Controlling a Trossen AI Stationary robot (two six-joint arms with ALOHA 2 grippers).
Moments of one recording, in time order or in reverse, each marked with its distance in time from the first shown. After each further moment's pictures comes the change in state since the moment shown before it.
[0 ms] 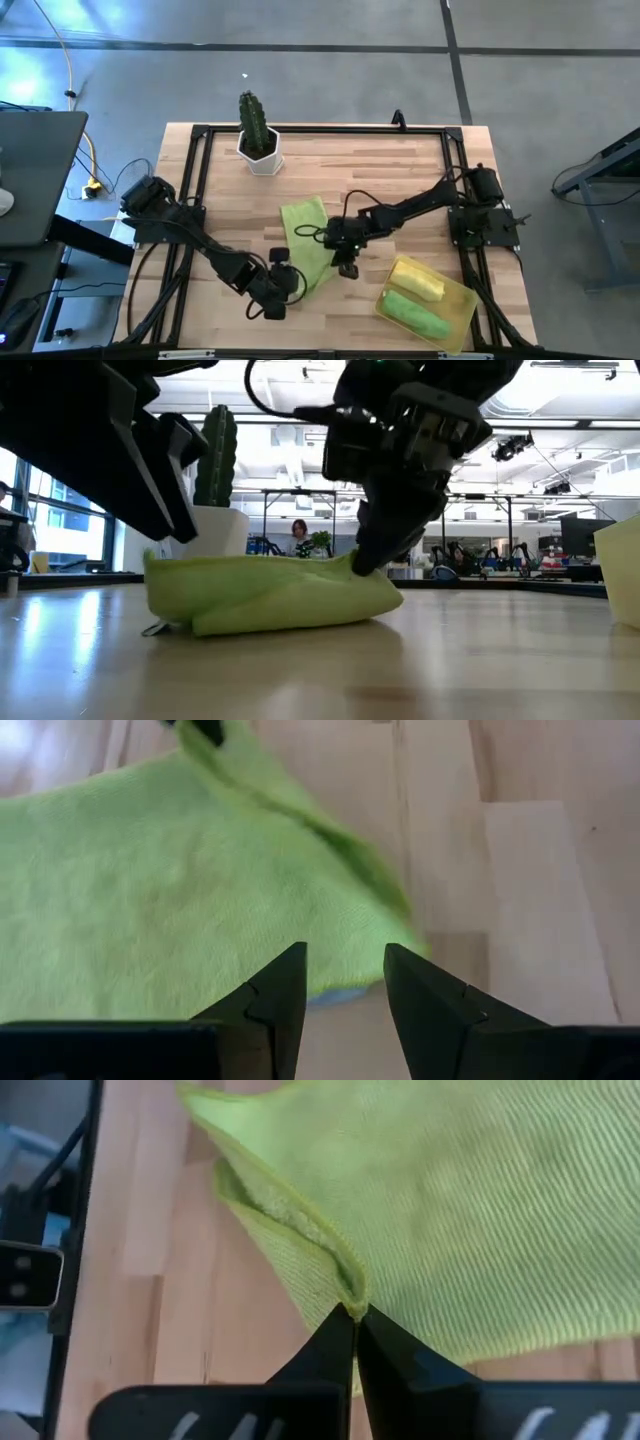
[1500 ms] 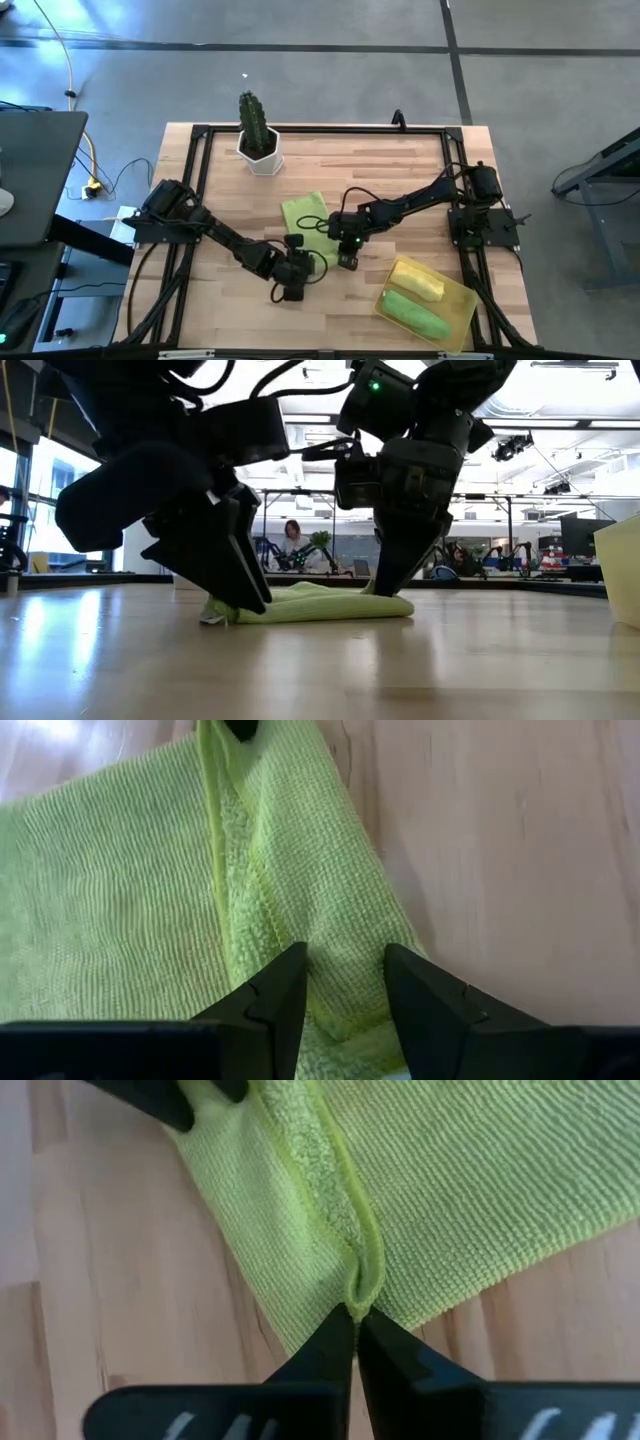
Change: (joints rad) left arm 0.162 0.149 0.001 0.126 -0.001 0.136; right arm -0.044 0.000 0.000 -0.153 0.118 0.077
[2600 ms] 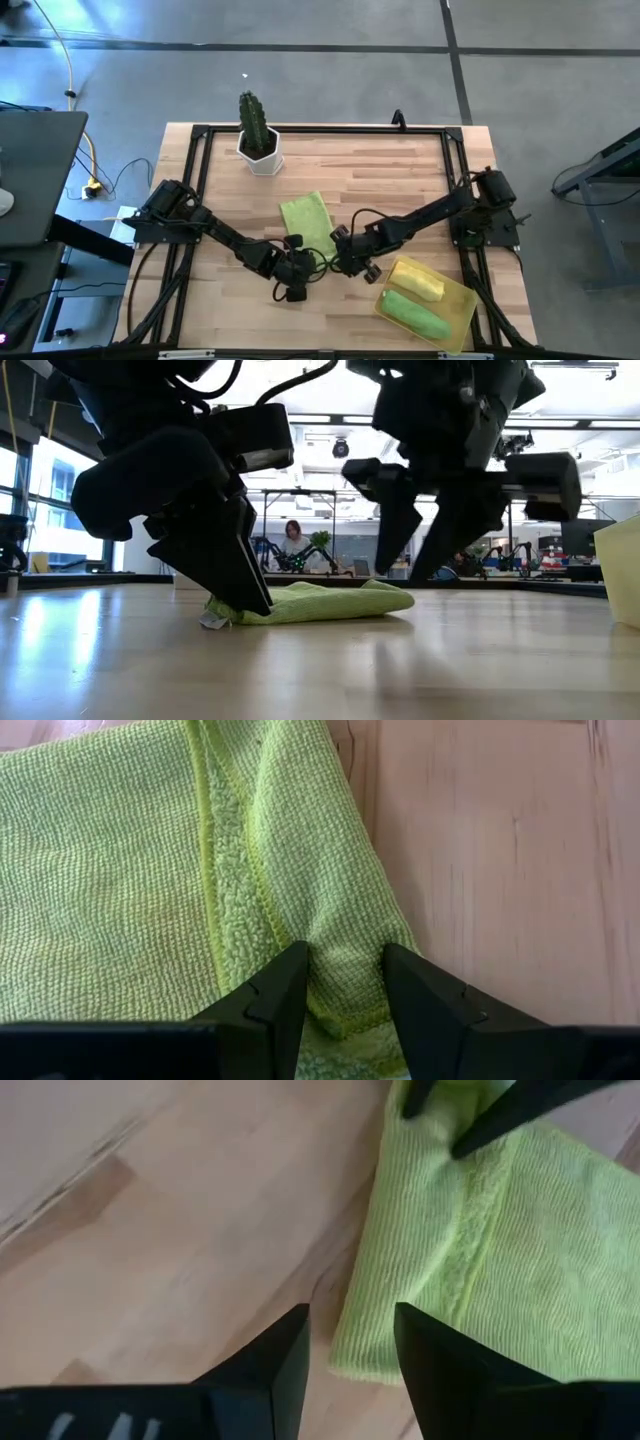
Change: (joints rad) left arm 0.005 0.019 0.002 0.005 0.059 -0.123; right arm 0.167 -0.066 -0.002 -0.029 0.232 -0.896
